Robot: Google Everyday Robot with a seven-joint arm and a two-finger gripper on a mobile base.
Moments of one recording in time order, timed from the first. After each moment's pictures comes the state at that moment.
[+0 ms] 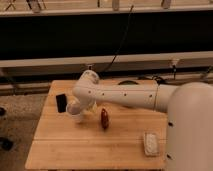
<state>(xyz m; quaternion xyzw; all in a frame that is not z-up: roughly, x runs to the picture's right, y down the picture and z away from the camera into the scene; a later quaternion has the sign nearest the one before) -0.112 0.114 0.805 -0.16 -0.22 -0.55 0.79</state>
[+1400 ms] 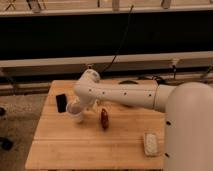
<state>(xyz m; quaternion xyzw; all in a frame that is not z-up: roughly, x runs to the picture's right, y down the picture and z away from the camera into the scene) -0.112 0.111 0.813 -0.16 -0.23 -0.56 0.78</state>
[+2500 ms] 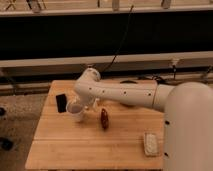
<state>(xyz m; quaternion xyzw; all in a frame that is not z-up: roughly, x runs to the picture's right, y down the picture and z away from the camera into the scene) -0.113 0.105 0.815 -0.15 -0.23 -0.56 0.78</state>
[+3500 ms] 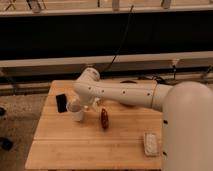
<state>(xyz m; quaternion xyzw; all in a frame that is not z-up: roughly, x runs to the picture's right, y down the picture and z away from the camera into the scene) -0.117 0.103 0.820 -0.15 -0.23 -0.57 0.78</state>
